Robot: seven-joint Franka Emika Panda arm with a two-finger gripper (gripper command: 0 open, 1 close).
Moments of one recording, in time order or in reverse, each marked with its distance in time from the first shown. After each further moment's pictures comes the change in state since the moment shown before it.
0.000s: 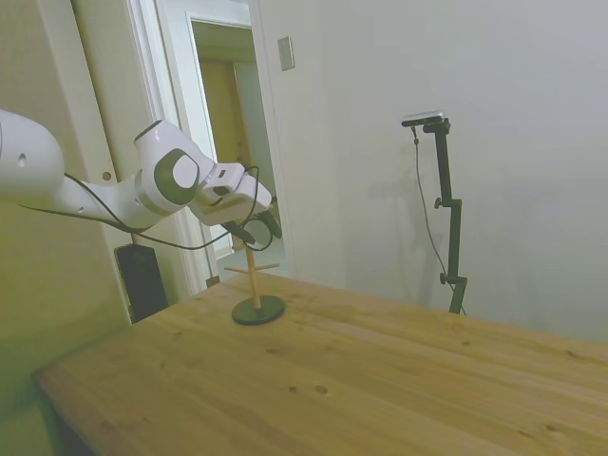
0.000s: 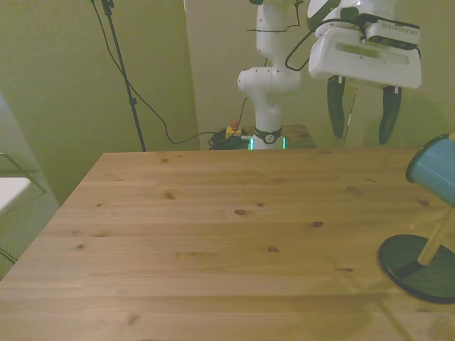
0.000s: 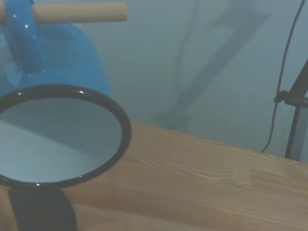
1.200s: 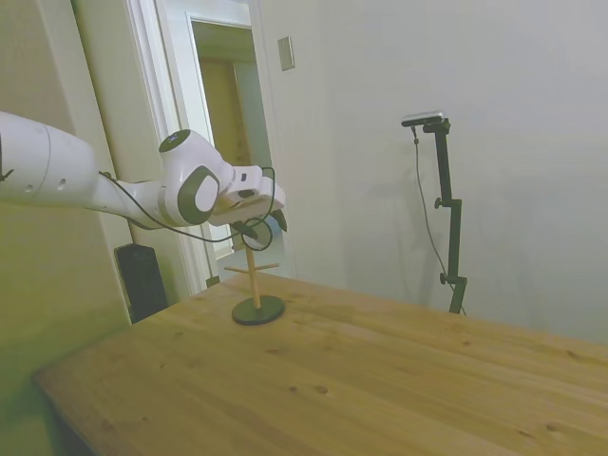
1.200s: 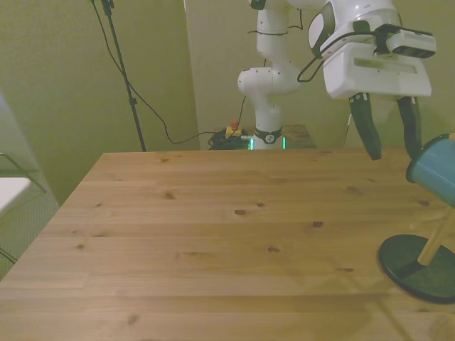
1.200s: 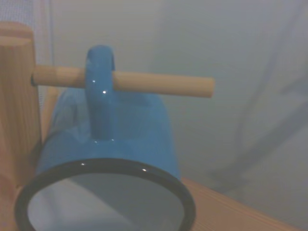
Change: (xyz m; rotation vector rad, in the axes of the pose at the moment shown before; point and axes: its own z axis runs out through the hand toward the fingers) arm 0.018 -0.012 0.040 0.247 -0.018 -0.191
